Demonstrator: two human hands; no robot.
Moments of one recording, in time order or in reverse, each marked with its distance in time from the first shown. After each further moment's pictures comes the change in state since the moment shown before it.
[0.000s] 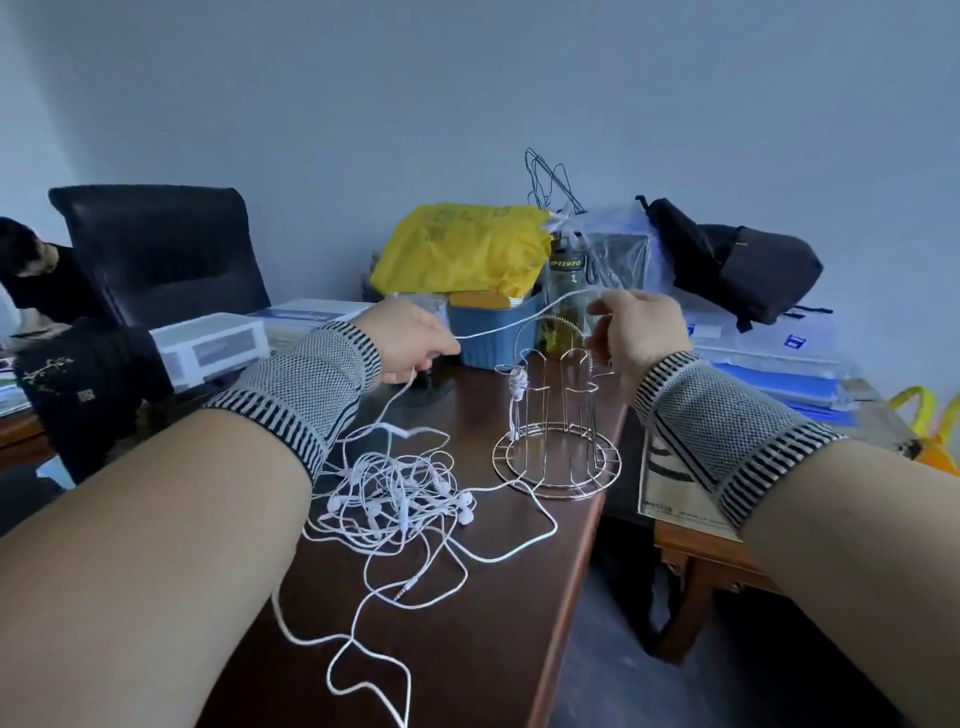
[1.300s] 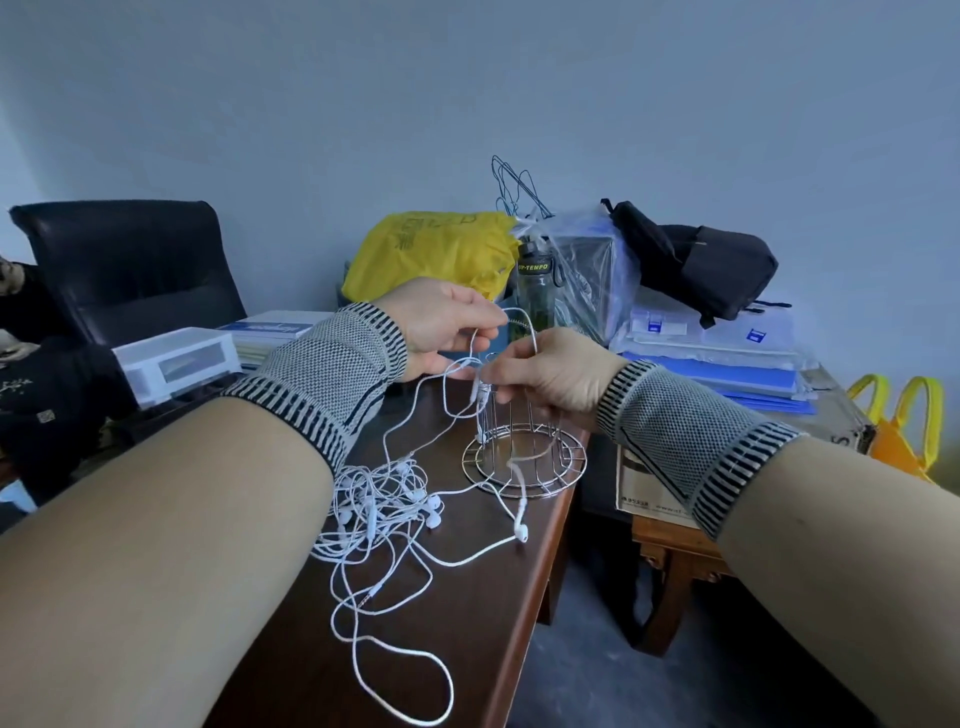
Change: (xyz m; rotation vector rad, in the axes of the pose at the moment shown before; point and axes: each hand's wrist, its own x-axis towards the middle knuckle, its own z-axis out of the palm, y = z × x) left_hand -0.010 0.056 0.040 -0.350 -0.193 0.087; right_hand -0.021 0.004 -0.012 -0.328 -0.676 0.032
